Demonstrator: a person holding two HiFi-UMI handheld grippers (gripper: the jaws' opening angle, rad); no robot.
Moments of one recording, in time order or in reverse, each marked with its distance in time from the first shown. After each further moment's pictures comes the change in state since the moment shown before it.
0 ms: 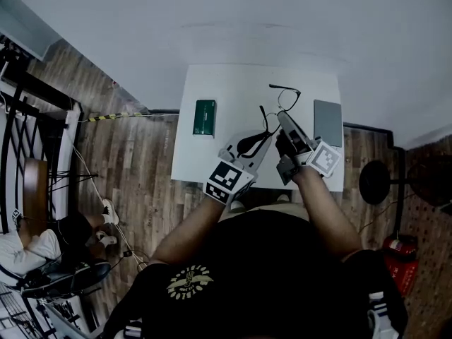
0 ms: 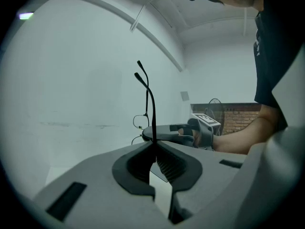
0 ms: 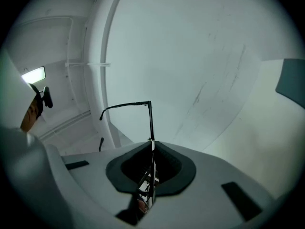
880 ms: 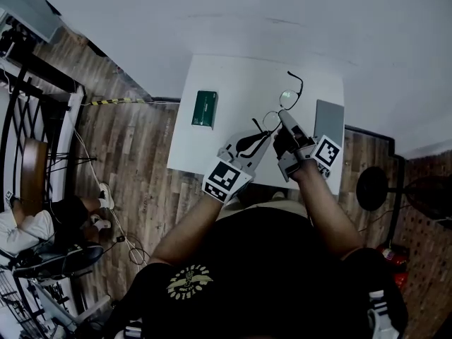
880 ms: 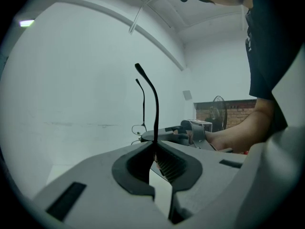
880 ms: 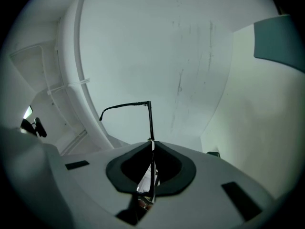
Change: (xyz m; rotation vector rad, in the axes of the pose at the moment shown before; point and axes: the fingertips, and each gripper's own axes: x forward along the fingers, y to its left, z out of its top) left arm 0.000 -0.007 -0.015 0.020 -0.022 0.050; right arm -0.009 -0.041 -0.014 0.335 0.020 -0.026
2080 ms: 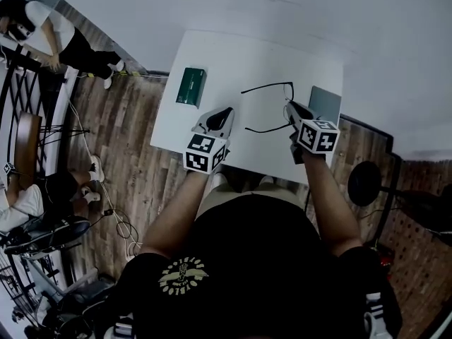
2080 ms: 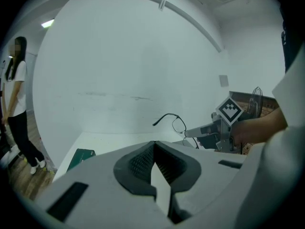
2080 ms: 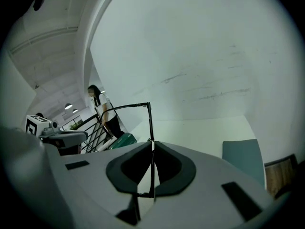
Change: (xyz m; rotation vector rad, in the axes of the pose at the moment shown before) left arm 0.022 0.075 -0.096 -0.201 0.234 0.345; right arm -0.045 -0.126 0.060 -0.826 0.453 -0.548
